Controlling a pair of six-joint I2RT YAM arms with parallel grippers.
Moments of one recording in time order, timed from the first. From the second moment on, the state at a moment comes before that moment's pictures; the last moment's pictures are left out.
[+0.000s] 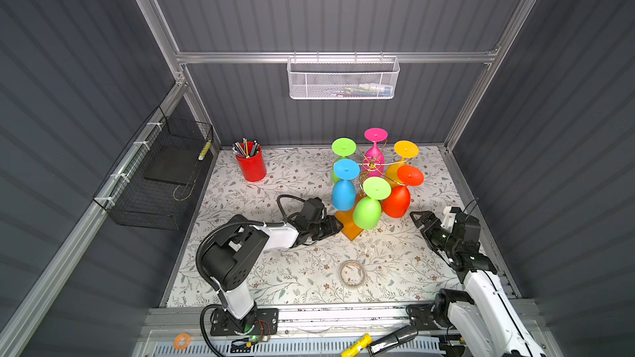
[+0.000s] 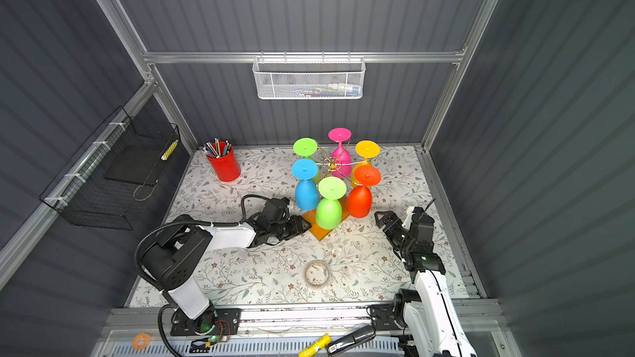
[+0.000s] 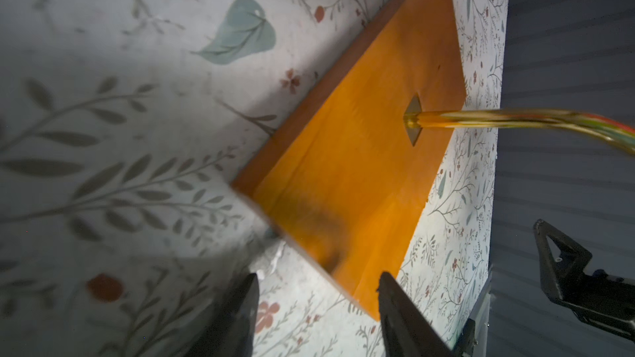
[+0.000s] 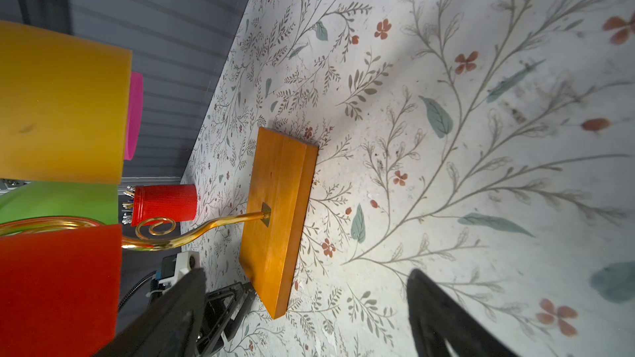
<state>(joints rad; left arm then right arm) -0.71 1.75 0.77 0.22 0.32 -0.92 -0.13 0.73 0.35 -0.23 -0.44 0.86</state>
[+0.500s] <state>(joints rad) -0.73 1.88 0.85 0.33 0.28 -0.99 -0.13 0.76 0.36 -0.21 -0.46 0.85</state>
